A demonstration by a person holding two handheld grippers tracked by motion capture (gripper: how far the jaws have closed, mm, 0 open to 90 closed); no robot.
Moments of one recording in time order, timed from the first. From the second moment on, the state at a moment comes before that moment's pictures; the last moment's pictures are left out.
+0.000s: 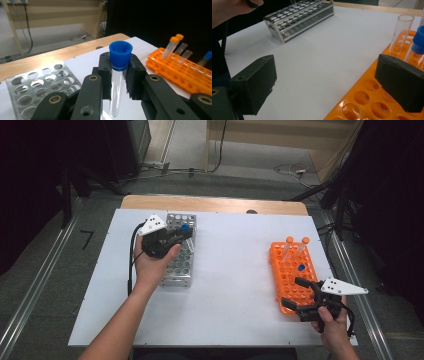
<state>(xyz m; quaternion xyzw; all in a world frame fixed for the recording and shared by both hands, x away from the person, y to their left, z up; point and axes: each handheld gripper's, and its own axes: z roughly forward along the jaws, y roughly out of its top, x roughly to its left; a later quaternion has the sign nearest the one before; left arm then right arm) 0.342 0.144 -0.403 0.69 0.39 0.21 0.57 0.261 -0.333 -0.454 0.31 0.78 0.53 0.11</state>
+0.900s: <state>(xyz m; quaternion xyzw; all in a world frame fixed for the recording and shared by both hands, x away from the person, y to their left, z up) 0.420 0.149 -0.396 0.66 0.44 0.24 0.56 0.262 -0.341 -0.454 0.32 0.77 0.54 0.12</state>
